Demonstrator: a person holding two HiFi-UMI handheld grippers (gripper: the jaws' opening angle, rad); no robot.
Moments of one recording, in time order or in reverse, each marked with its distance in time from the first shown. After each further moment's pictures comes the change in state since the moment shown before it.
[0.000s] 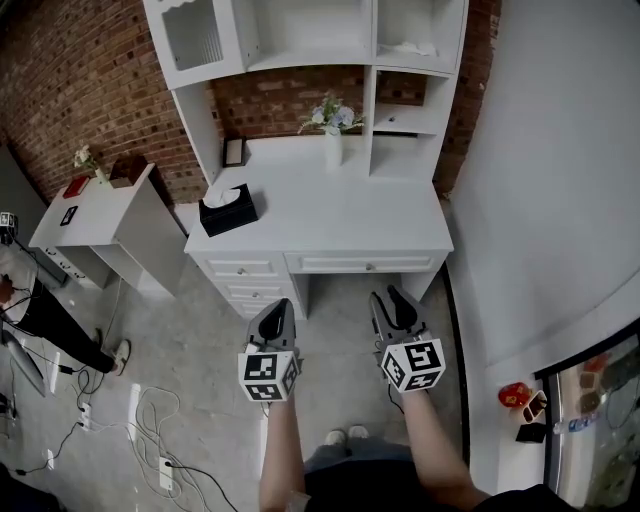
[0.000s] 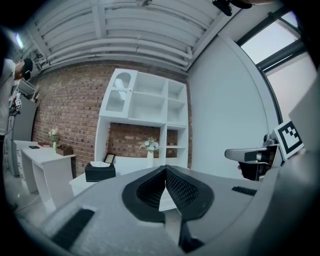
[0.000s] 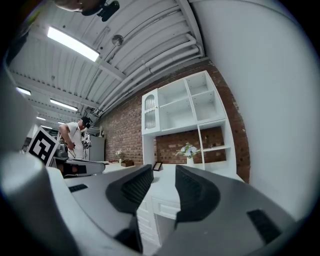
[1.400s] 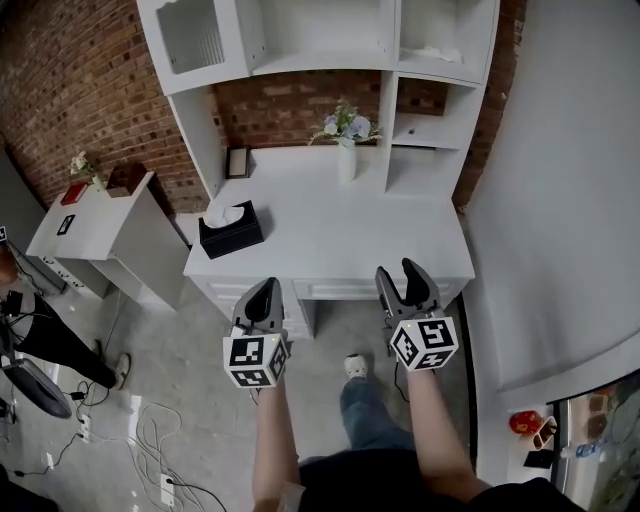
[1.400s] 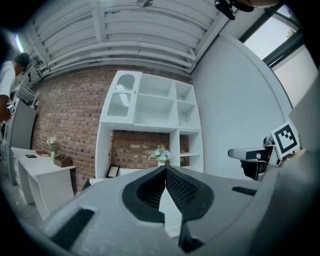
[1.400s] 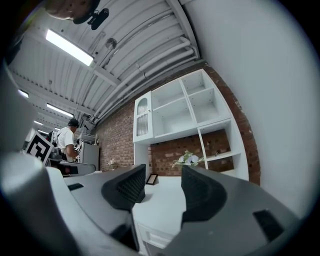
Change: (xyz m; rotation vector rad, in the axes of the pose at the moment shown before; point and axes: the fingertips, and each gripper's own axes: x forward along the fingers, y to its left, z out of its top) left arm 0.109 0.090 0.041 0.043 -0.079 0.052; right arm 0.143 -0.055 0.023 0.031 -0.110 -0.001
